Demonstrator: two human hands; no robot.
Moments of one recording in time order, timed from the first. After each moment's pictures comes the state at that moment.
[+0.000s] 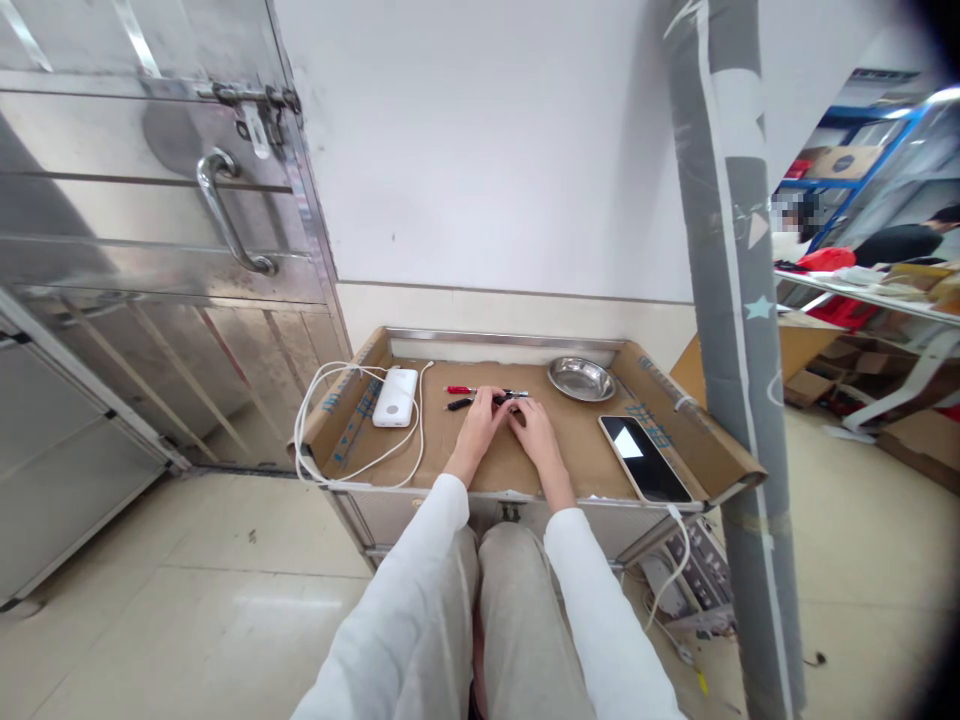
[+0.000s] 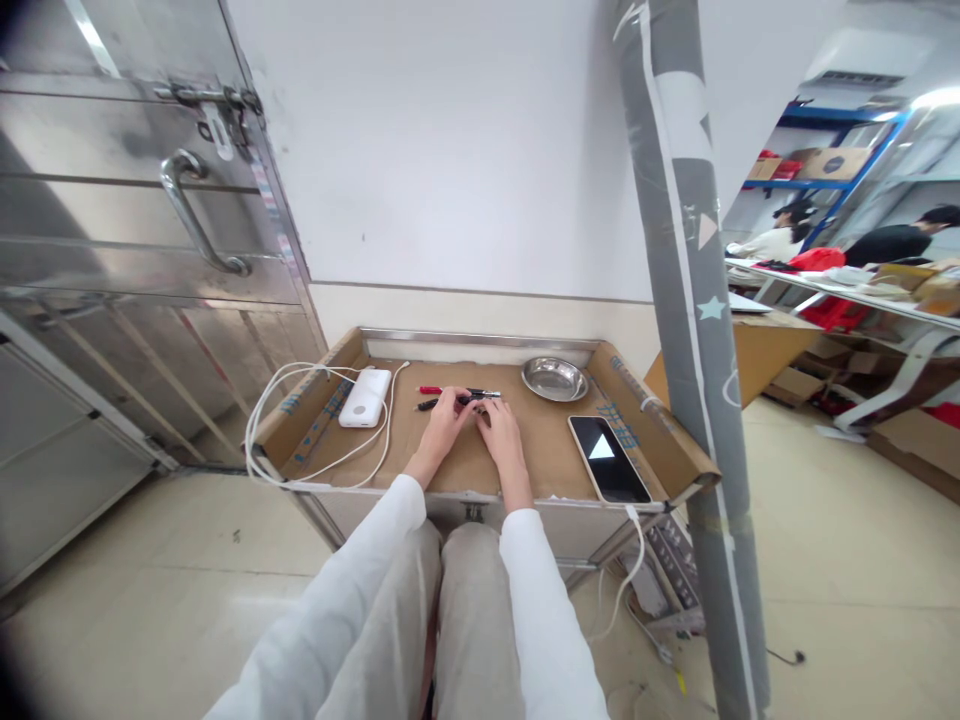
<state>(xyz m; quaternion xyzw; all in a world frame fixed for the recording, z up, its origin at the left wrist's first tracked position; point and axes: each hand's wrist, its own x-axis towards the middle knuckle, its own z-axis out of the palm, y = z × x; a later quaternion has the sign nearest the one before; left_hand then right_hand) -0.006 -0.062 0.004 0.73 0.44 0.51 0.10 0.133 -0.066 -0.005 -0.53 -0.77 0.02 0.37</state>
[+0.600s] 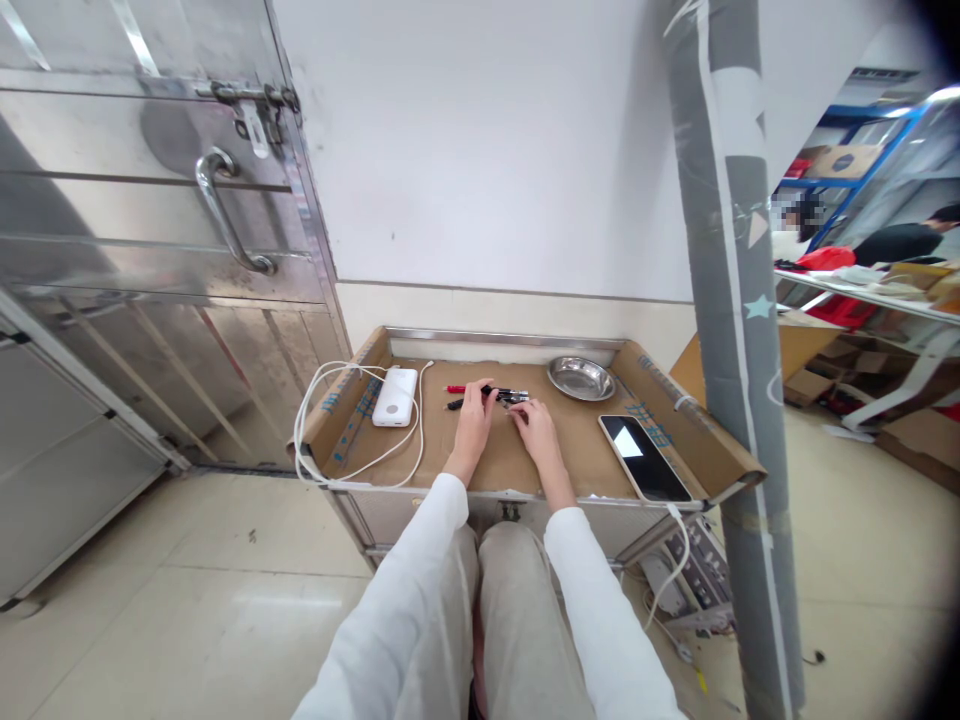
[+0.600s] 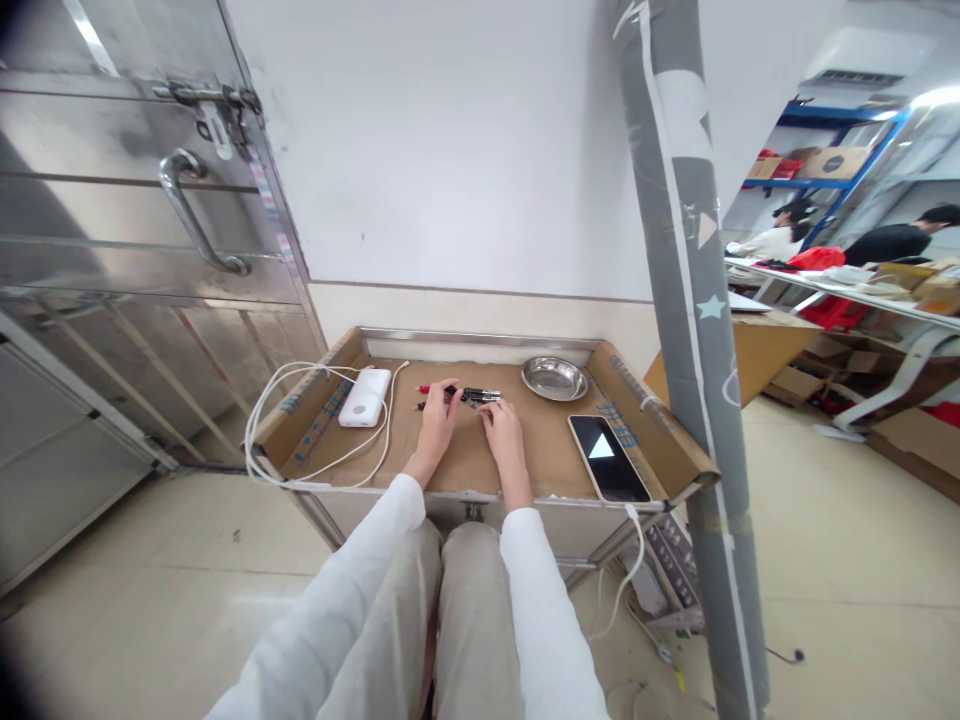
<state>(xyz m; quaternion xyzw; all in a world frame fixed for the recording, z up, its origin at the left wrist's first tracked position) -0.007 -0.066 0.009 0.67 0.47 0.56 0.07 0.135 -0.062 -0.009 -0.55 -0.74 0.05 0.39</state>
